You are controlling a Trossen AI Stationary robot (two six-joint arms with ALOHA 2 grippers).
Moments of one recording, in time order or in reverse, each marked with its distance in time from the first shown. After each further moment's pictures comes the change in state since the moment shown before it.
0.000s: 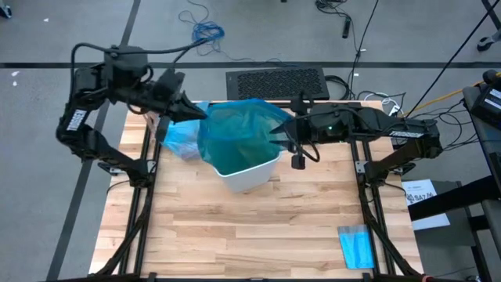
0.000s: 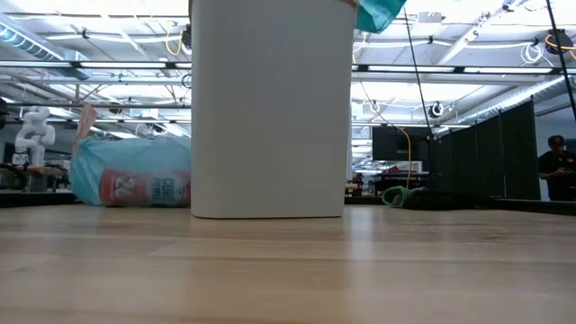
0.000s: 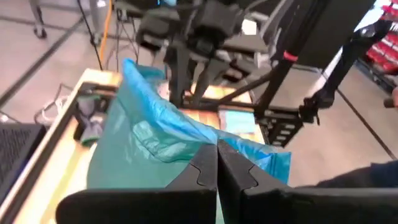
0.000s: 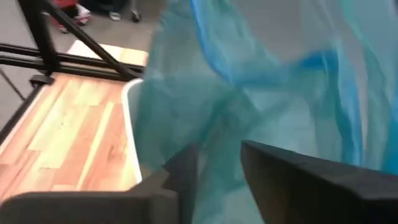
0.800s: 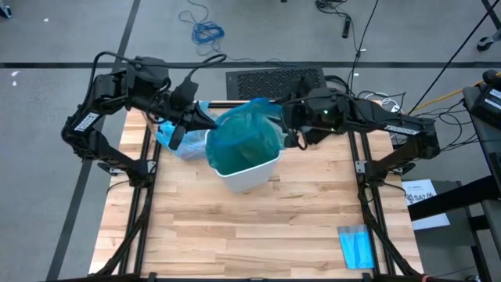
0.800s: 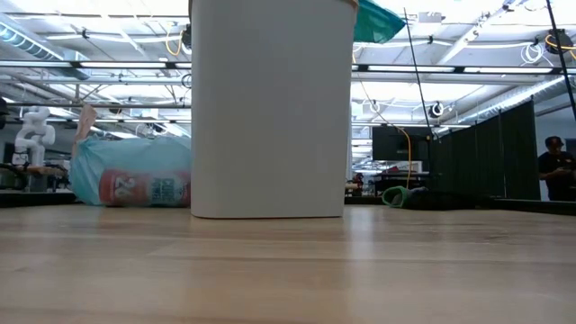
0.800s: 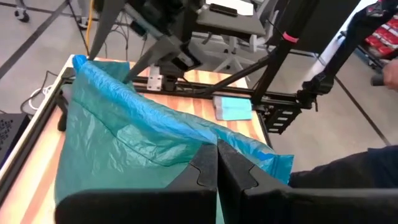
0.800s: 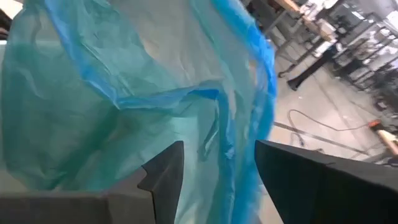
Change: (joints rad) left arm -0.037 0.005 -0.117 0.066 -0.012 0.002; right arm -0.120 0.018 0.000 0.083 0.150 -0.296
